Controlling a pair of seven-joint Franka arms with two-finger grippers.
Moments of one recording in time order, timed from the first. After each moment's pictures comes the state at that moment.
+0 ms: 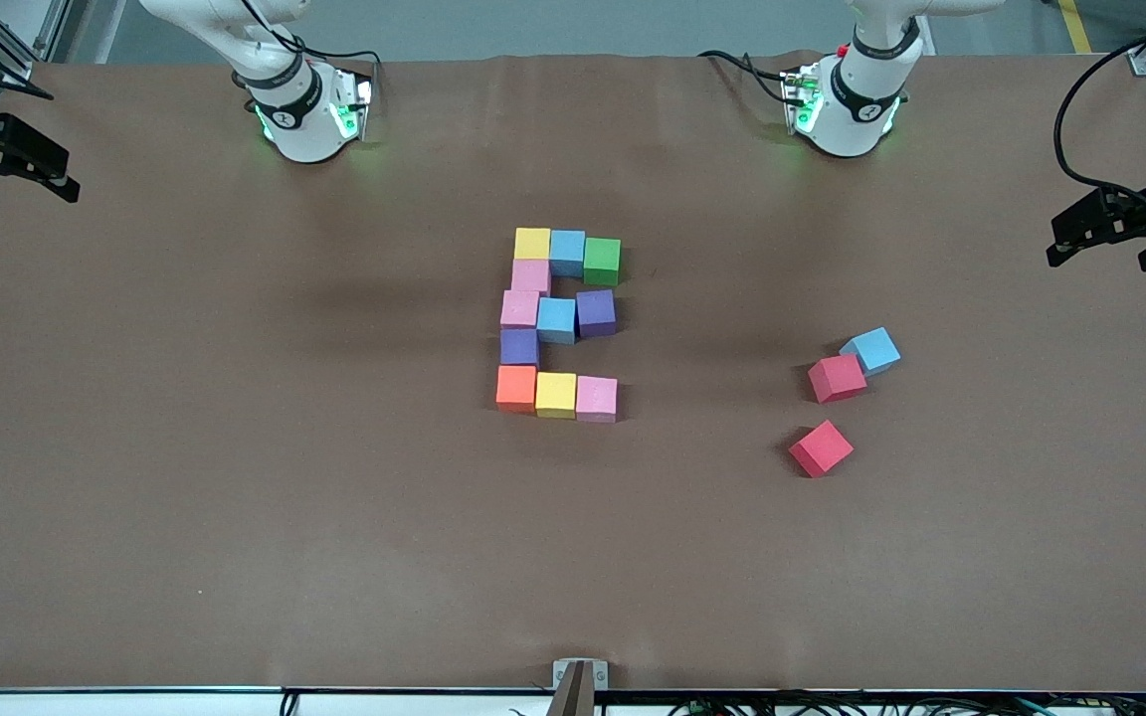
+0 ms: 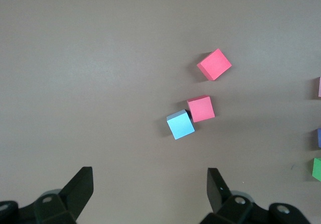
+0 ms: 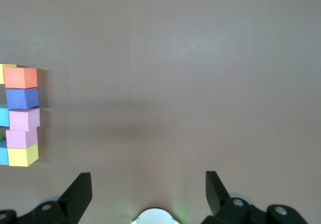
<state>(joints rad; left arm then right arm) -0.07 -0.07 0.09 -1.68 0.00 1.65 0.09 -0.02 -0.11 0.00 -1.54 0.00 1.38 -0.04</state>
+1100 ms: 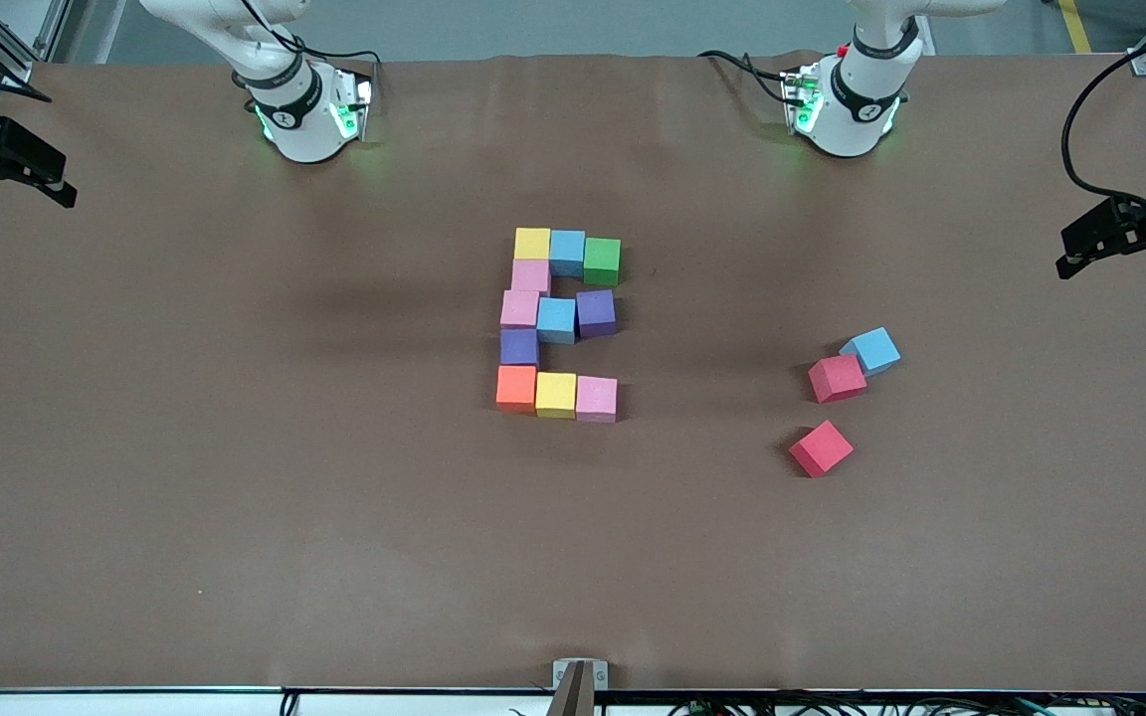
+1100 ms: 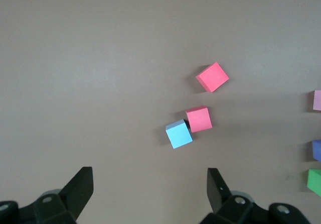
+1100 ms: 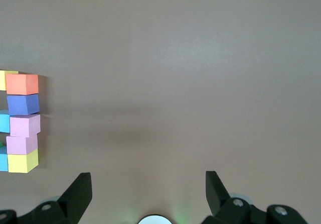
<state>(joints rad) -0.08 -0.02 0.09 -1.57 0.00 1.61 0.05 -0.02 -0.11 0.01 -1.54 0.00 1.41 -0.04</state>
